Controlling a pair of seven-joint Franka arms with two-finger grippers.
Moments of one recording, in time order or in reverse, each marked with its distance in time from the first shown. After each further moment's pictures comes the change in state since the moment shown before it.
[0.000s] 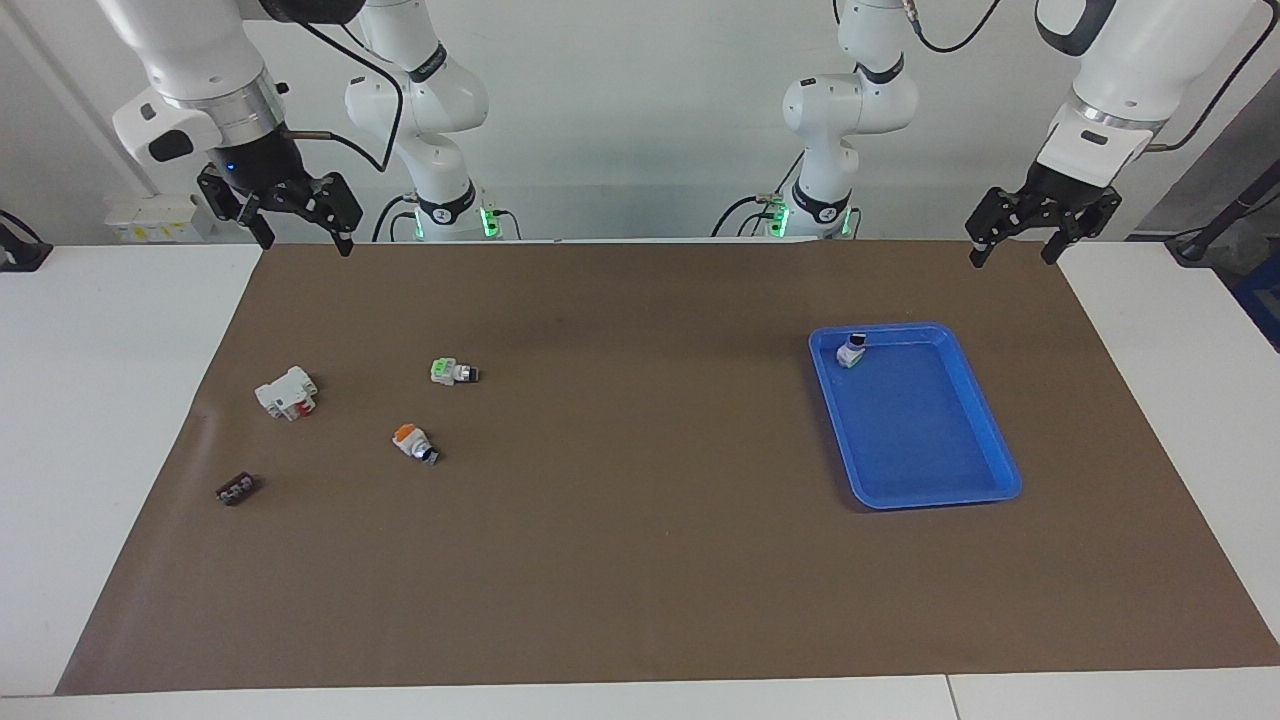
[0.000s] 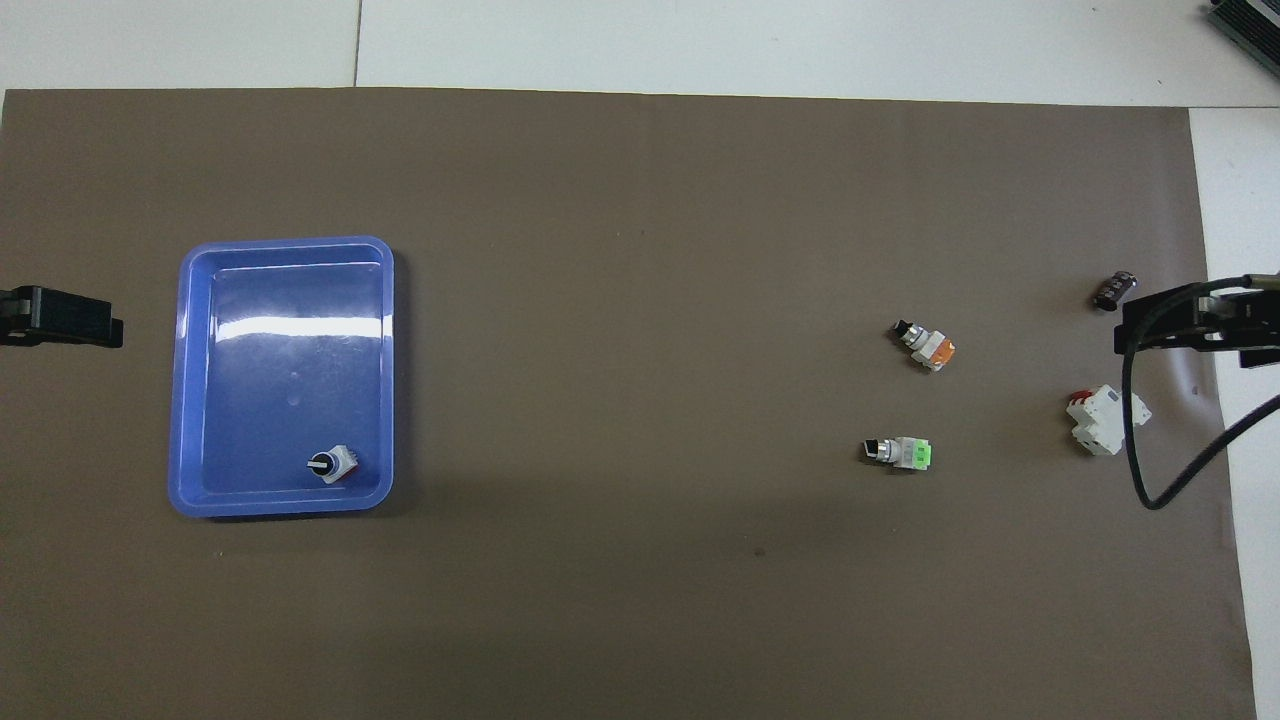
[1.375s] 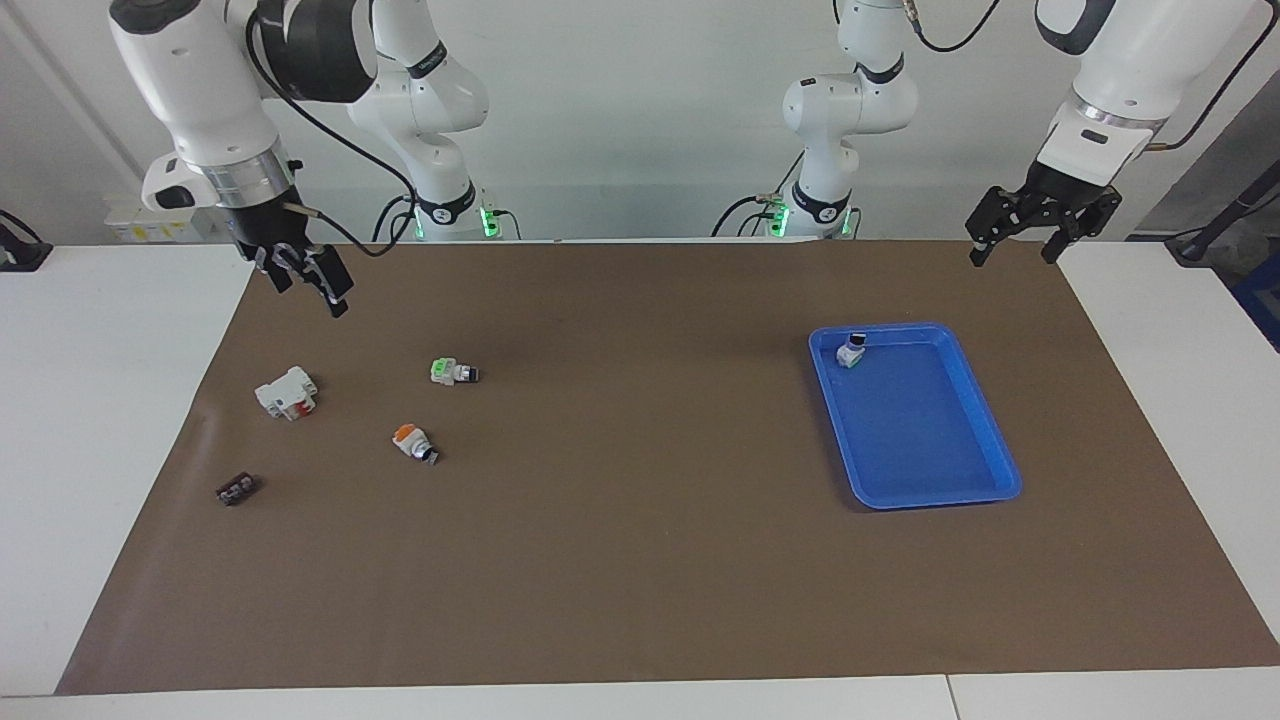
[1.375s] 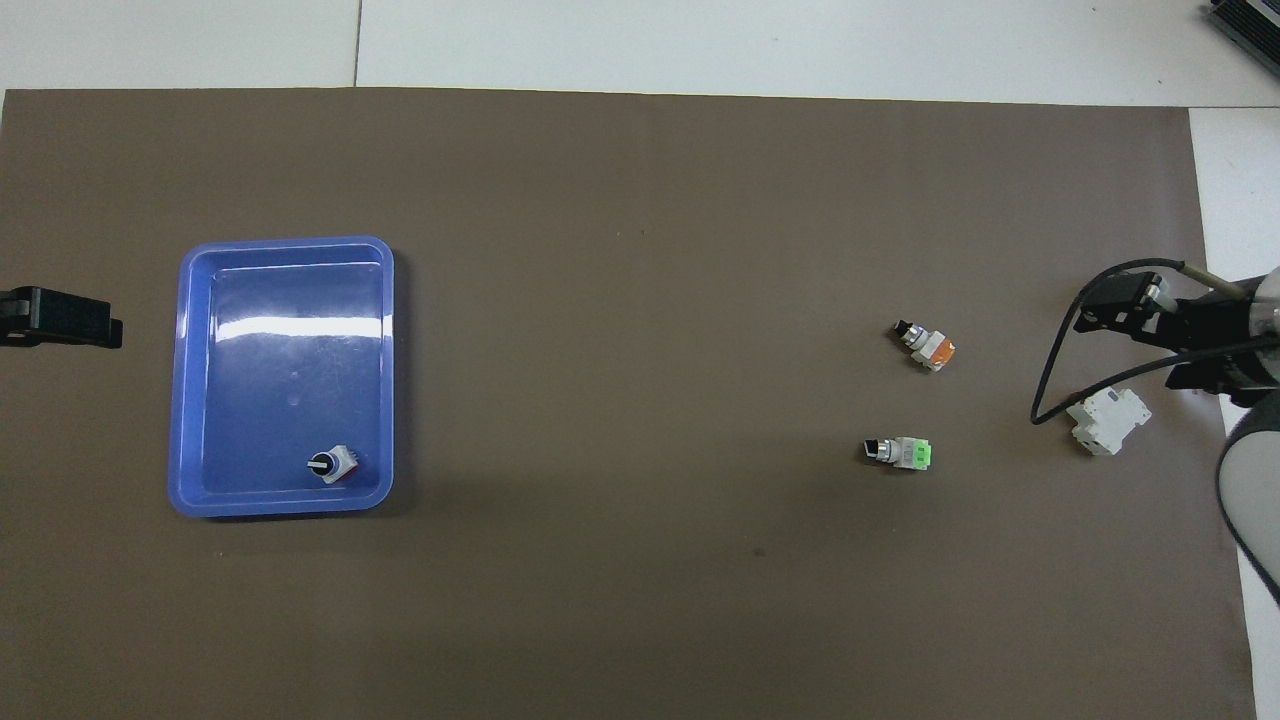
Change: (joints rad) left arm 0.000 -0.002 0.000 -0.001 0.000 0.000 -0.001; right arm 0.002 -0.091 -0.037 -0.379 0.001 0.378 0.501
